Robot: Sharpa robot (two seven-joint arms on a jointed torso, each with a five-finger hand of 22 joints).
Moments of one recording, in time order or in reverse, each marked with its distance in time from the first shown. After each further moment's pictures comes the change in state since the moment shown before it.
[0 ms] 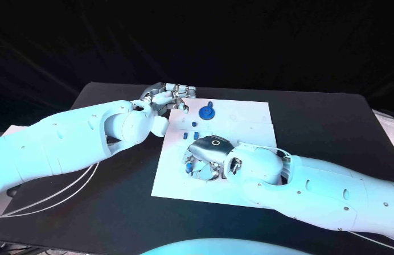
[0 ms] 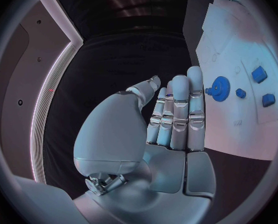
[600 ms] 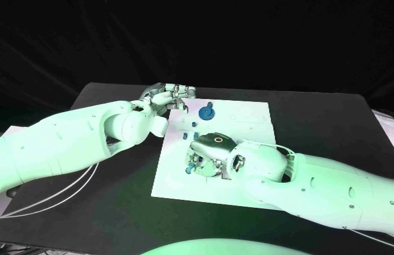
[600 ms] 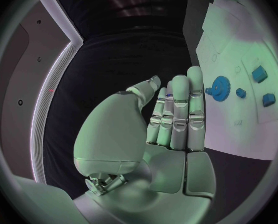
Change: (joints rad) left arm 0.000 0.001 0.000 -0.002 0.000 0.000 0.001; left_hand 0.000 0.000 0.000 0.000 0.000 0.000 0.000 0.000 0.000 0.000 0.000 0.000 0.000 0.000 0.000 0.000 0.001 0.000 0.000 0.000 0.000 0.000; right arm 0.012 -0.015 0.009 0.010 0.008 0.005 0.015; right_hand 0.099 0.083 0.091 -0.039 -0.047 0.217 -0.057 0.043 0.039 0.195 -0.053 0.079 0.019 0.014 -0.053 0.098 0.125 -0.016 0.120 -0.040 0.146 0.222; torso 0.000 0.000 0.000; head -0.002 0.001
